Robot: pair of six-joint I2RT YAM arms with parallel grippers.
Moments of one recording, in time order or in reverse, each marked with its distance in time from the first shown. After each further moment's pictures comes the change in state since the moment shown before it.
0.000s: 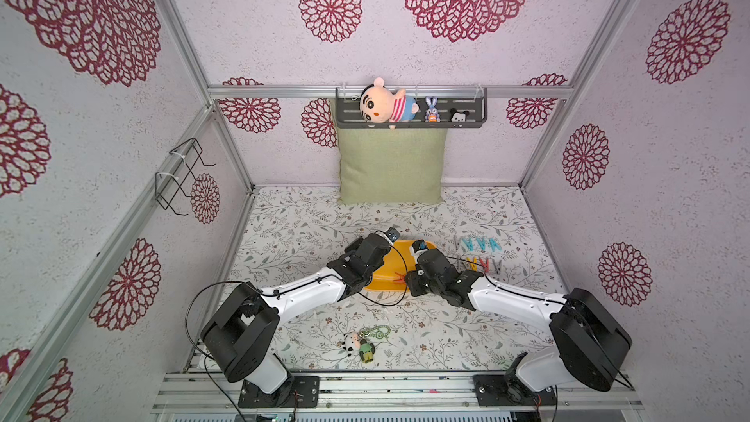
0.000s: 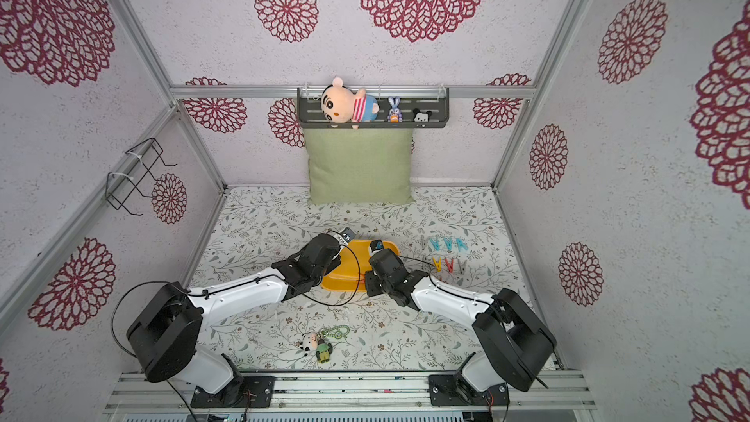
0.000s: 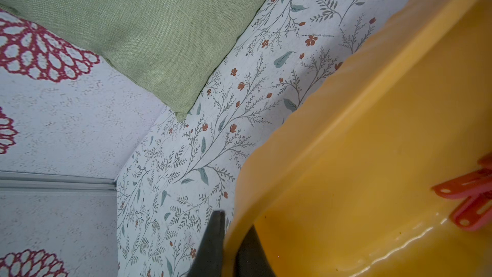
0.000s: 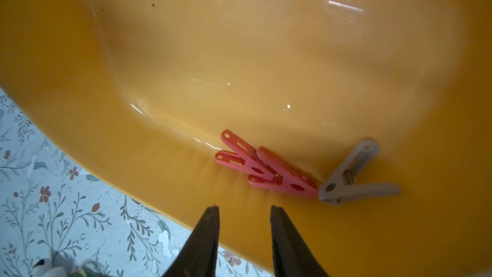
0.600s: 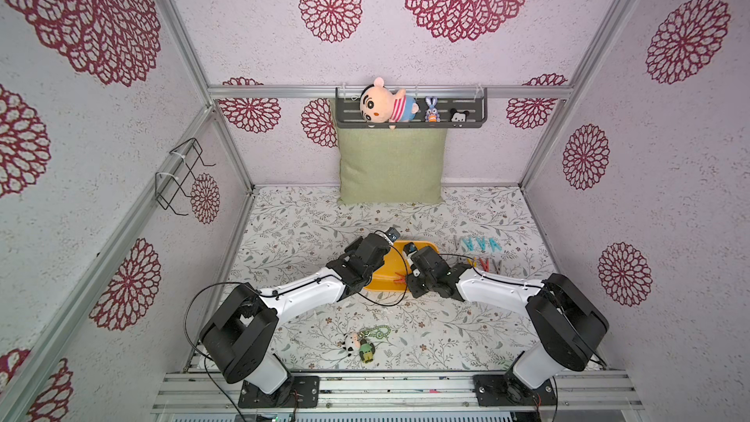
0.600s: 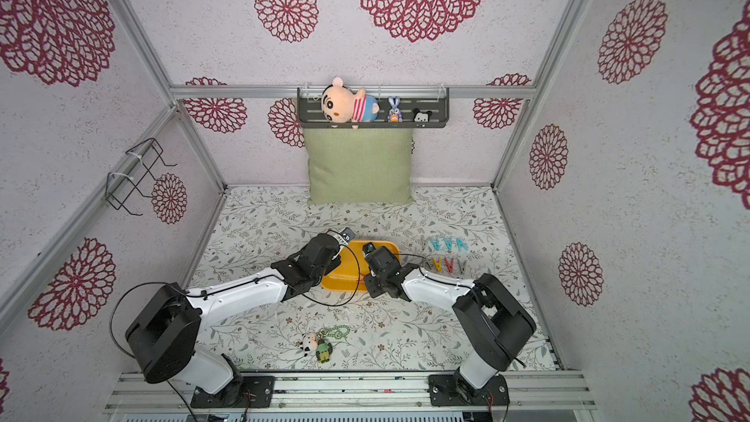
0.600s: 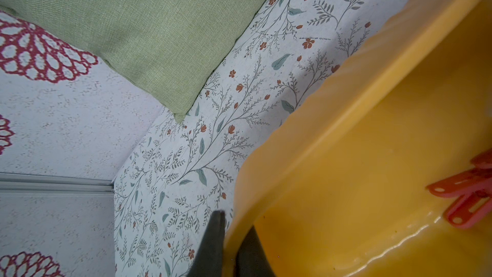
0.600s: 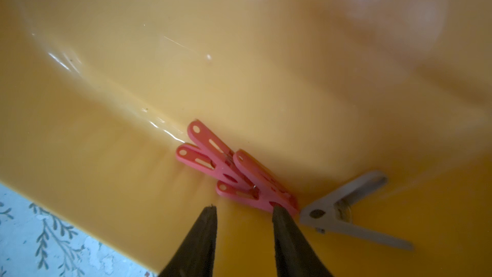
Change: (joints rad) left arm 0.000 -0.008 0.000 -0.005 0.010 -0.004; right arm -0.032 0.123 0.060 -0.076 0.019 -0.206
